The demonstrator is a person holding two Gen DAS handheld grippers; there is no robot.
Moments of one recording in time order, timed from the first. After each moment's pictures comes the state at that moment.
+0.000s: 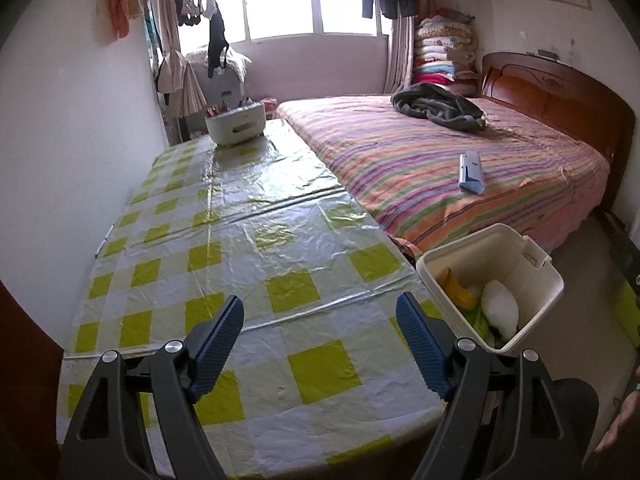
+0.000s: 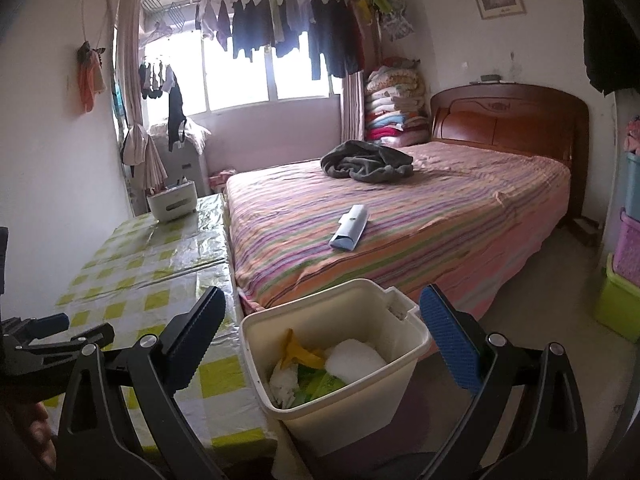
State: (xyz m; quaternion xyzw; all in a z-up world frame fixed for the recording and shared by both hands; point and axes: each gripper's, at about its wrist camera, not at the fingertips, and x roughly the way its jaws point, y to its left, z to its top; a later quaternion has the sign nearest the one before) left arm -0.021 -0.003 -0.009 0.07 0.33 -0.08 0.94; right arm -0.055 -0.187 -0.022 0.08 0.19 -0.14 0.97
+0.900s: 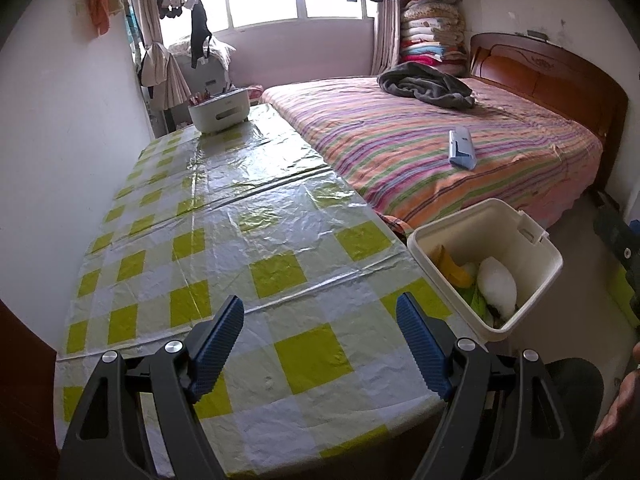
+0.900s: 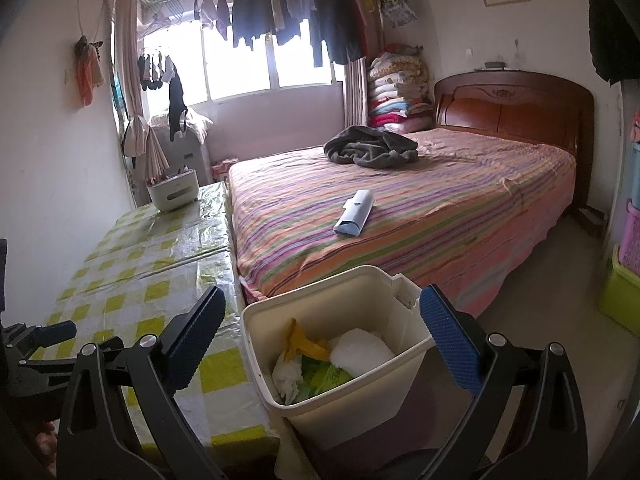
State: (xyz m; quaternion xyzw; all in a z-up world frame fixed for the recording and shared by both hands) left arm -0.019 -0.010 -0.024 0.09 0.35 -0.10 0.93; right arm -0.047 -0.197 -0.031 0.09 0.21 -0.14 0.96
